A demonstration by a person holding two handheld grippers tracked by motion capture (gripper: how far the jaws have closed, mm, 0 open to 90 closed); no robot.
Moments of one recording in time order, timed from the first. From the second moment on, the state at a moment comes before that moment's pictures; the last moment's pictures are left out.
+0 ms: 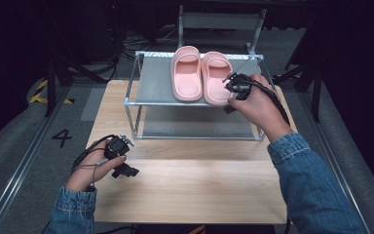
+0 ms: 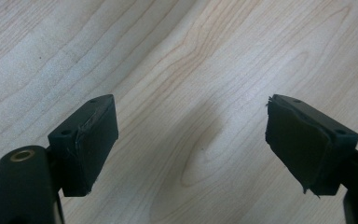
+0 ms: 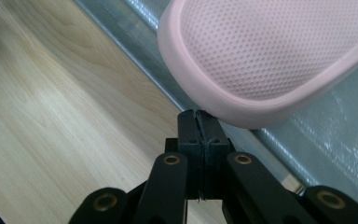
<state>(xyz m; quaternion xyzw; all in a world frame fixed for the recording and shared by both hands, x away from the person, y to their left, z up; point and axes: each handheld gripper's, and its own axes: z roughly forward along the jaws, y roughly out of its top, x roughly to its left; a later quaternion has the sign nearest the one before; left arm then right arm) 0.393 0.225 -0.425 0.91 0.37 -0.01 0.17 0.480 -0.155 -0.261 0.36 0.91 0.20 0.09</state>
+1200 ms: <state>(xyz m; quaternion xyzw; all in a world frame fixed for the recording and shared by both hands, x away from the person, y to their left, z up) 0.393 0.226 -0.426 0.91 0.37 -0.02 0.17 0.475 -0.171 -0.248 0.40 0.88 0.24 0.06</state>
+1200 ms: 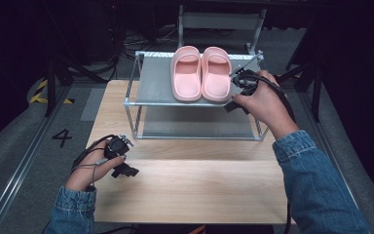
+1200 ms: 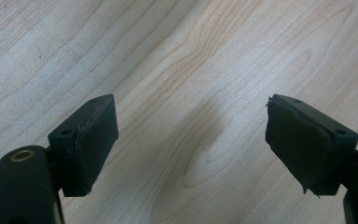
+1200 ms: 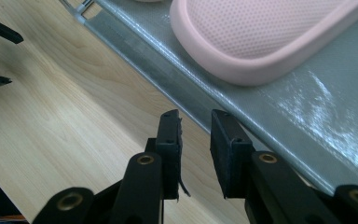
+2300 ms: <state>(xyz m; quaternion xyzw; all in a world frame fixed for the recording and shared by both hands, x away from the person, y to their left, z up) 0.378 0.247 -0.424 0.90 0.39 0.00 0.18 0.420 -0.269 -0.285 0.44 0.86 0.24 0.09</state>
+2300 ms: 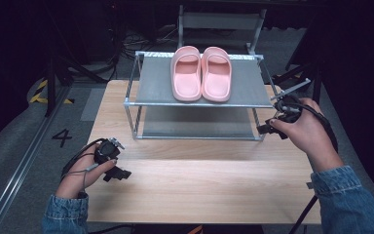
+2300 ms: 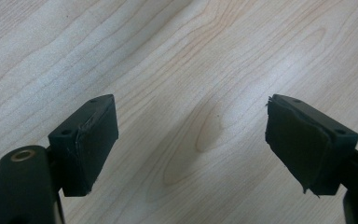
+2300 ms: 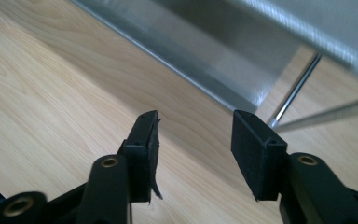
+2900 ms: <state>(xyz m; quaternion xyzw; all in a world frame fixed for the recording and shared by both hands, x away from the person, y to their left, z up) 0.385 0.245 -0.427 0.90 0.40 0.00 0.18 0.399 -0.324 -0.383 0.48 0.85 0.21 0.05</state>
